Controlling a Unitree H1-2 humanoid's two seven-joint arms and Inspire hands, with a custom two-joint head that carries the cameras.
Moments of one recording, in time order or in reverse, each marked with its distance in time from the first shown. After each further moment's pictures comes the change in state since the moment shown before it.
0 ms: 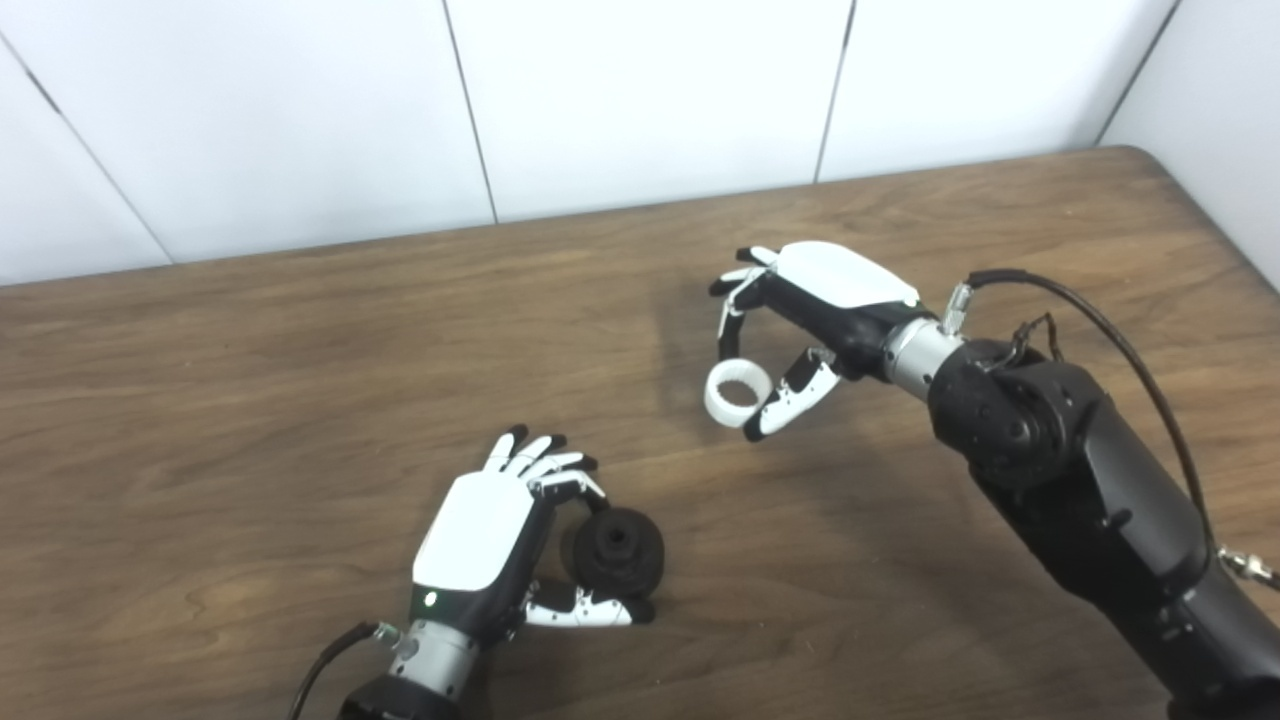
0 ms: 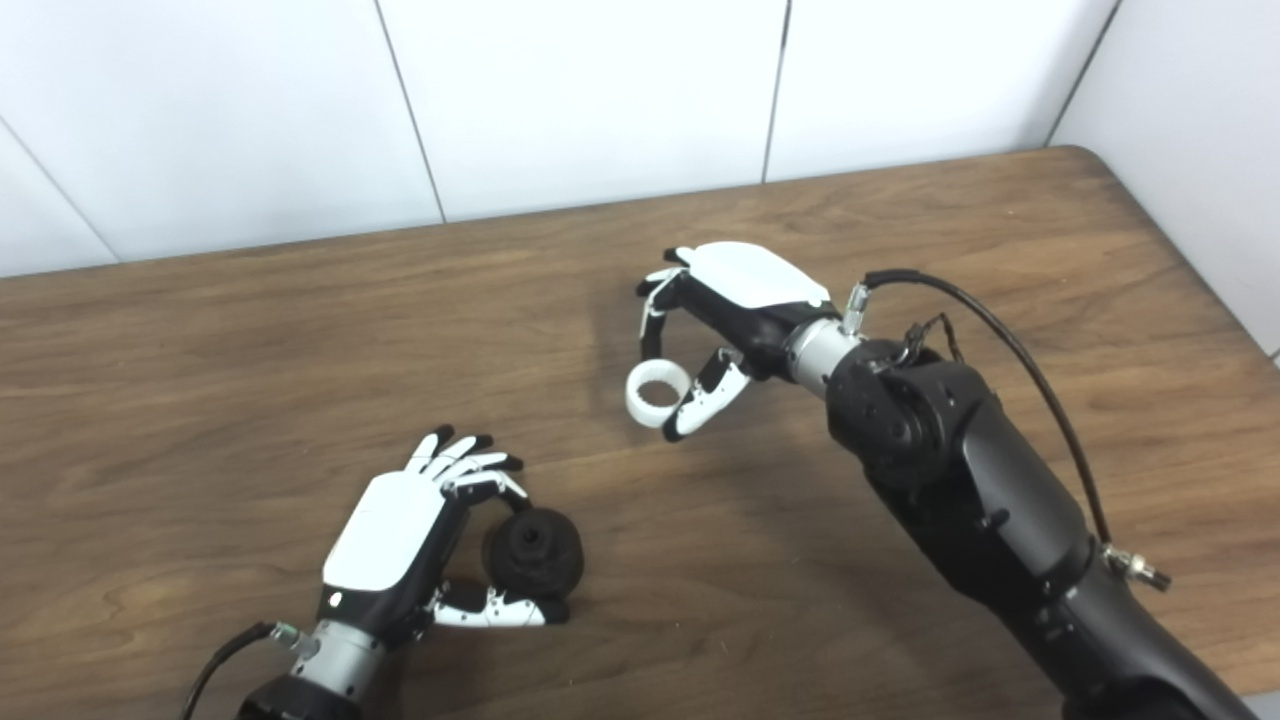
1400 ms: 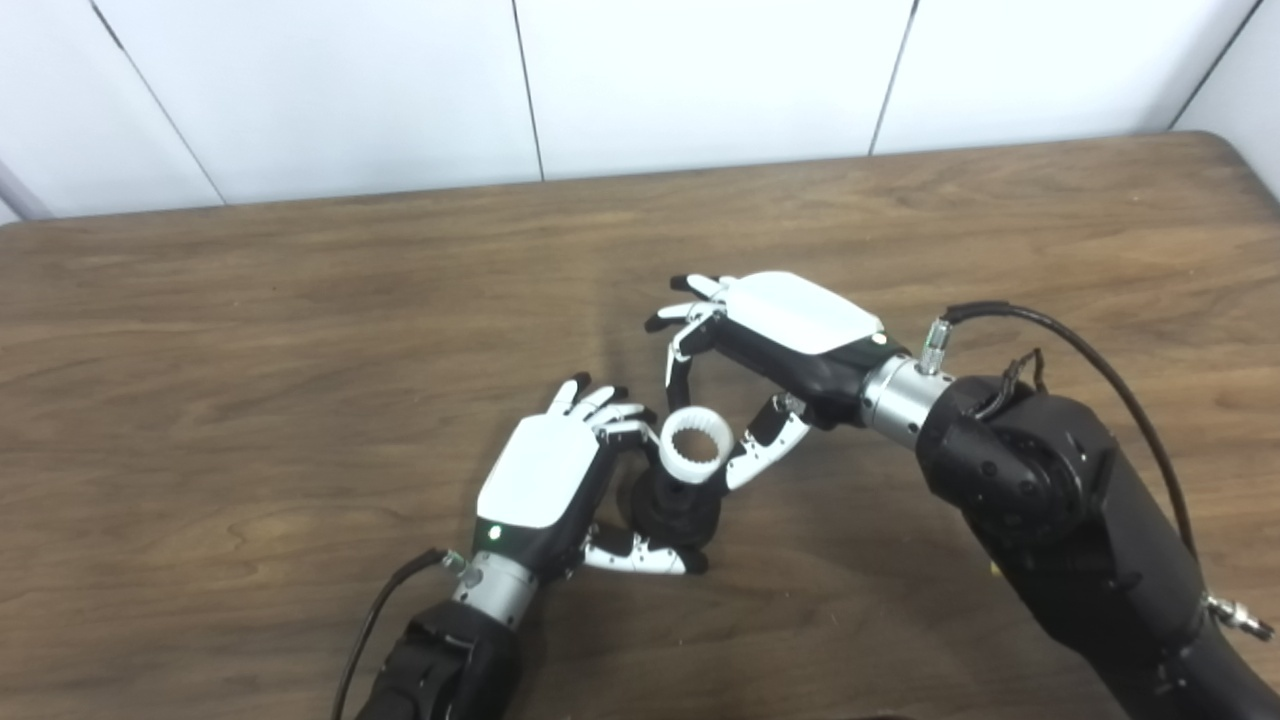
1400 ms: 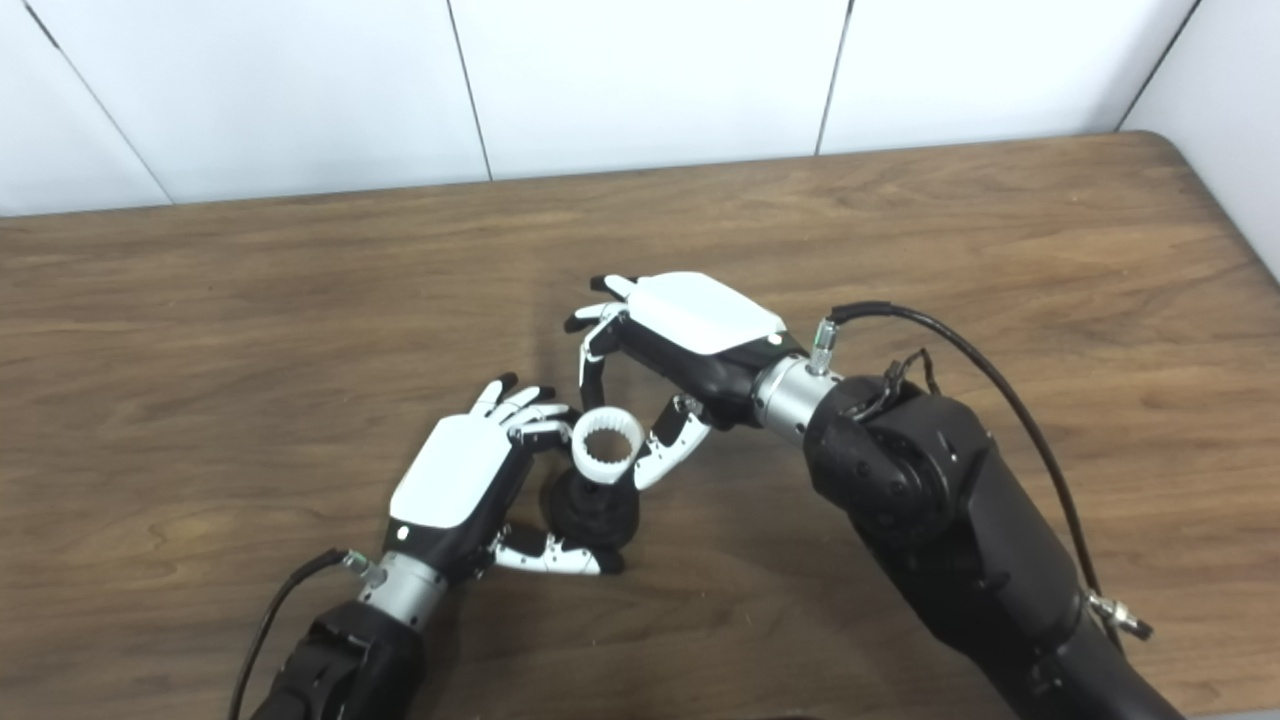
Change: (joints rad) left arm -0.037 -0.042 -0.034 0.032 0.038 0.027 -0.001; right arm 0.036 0.097 0.056 -0.102 -0.051 -0.081 0.134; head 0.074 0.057
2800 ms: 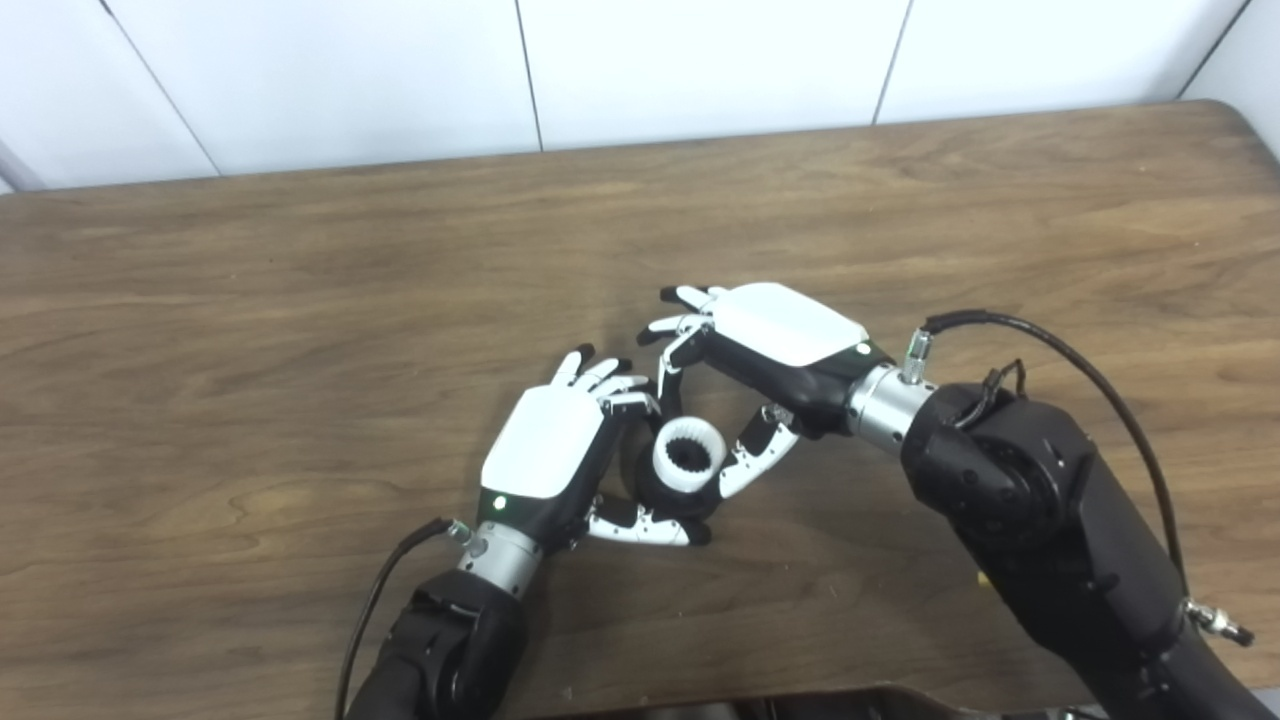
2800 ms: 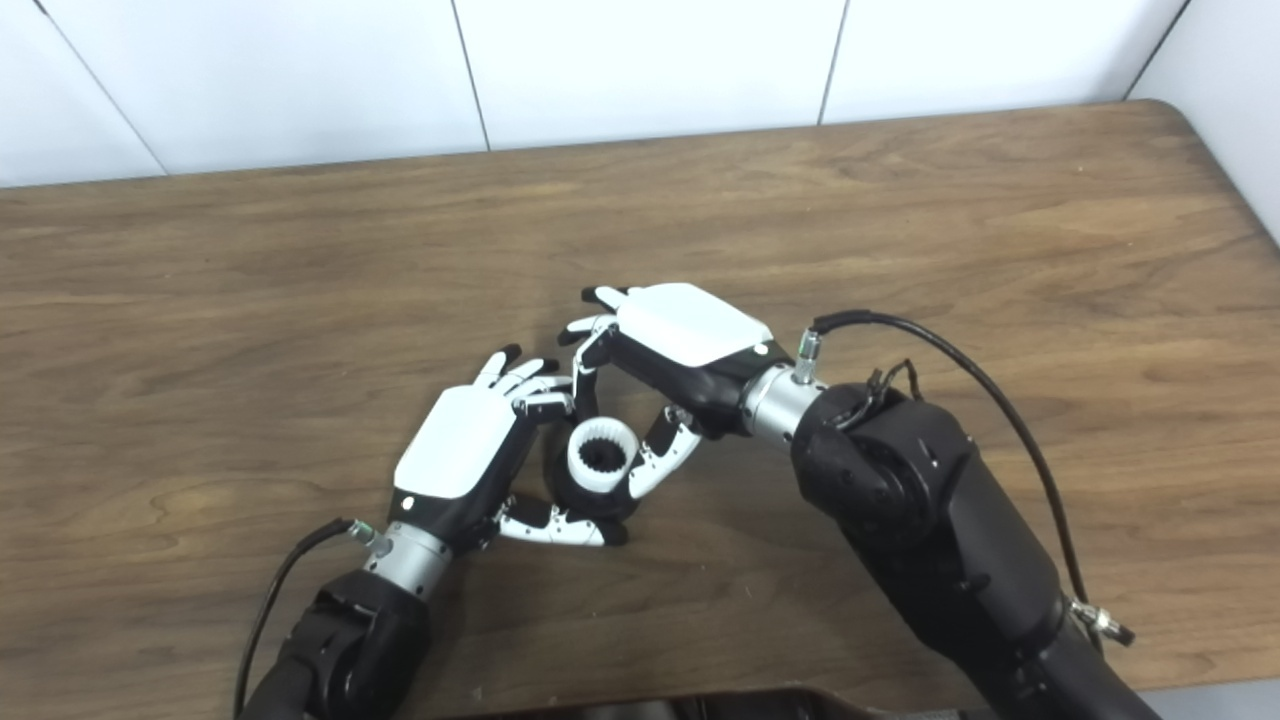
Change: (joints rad) left arm -0.009 -0.001 -0.011 0.000 0.008 0.027 -0.007; right arm 0.063 0.033 0.013 0.027 -0.033 -0.067 -0.010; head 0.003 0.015
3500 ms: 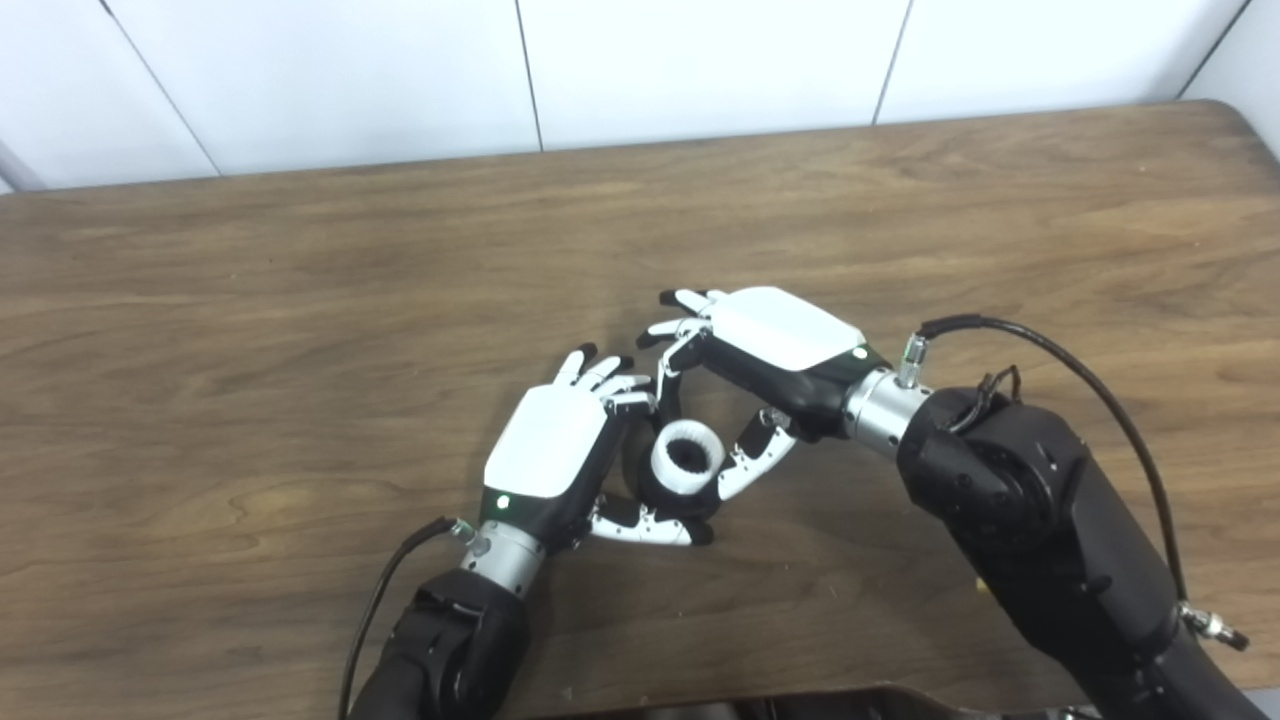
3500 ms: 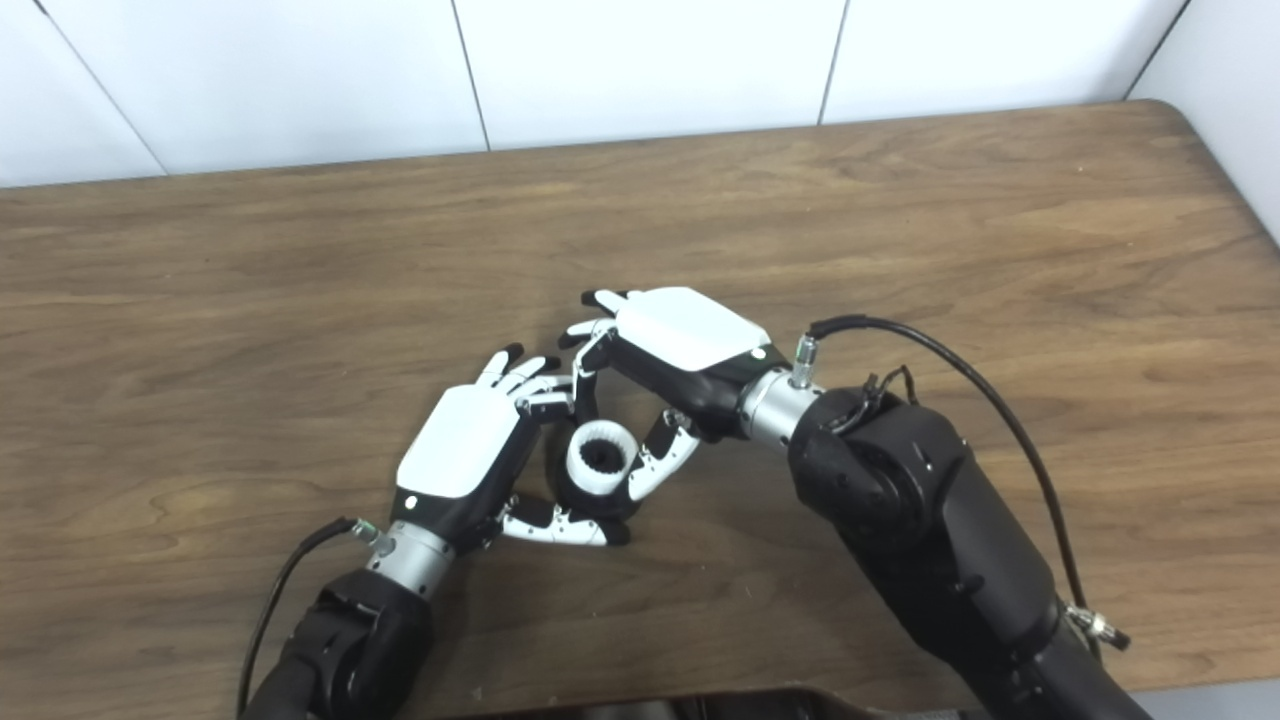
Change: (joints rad) left arm -0.001 -0.004 -0.002 -0.001 0.008 0.003 -0.005; right arm 0.010 0.006 -0.002 0.017 -0.007 -0.023 -0.013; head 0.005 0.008
